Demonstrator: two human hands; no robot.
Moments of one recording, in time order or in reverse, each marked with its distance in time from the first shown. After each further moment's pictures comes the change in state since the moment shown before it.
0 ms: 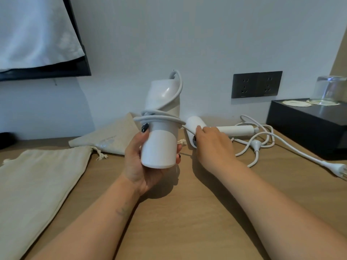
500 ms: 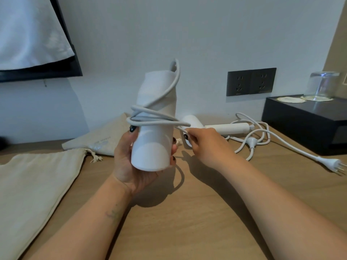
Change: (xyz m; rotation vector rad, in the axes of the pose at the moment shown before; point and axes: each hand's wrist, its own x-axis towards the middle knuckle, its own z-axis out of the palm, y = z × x) left_hand 0.000 0.010 -0.004 -0.007 -0.182 -0.098; right_hand 0.002 0.012 -0.002 0.402 -0.024 -0.050
